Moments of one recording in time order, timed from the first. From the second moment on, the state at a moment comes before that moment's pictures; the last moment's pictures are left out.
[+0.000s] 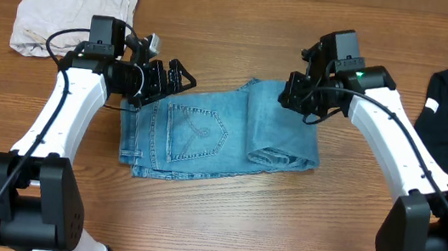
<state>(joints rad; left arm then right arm) 0.00 1.74 1.28 -0.71 0.70 -0.31 0.25 1.80 1.45 -0.81 -0.45 0.40</state>
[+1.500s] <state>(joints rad) 0.00 1.74 1.28 -0.74 0.70 -0.31 0.24 1.96 1.03 -0.71 -0.90 0.26</state>
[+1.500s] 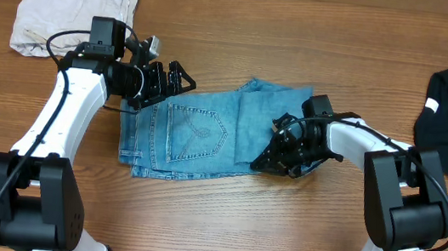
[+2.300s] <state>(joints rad) 0.08 1.68 1.28 -1.03 0.46 -0.18 0.20 1.59 1.50 -1.12 -0.42 0.35</state>
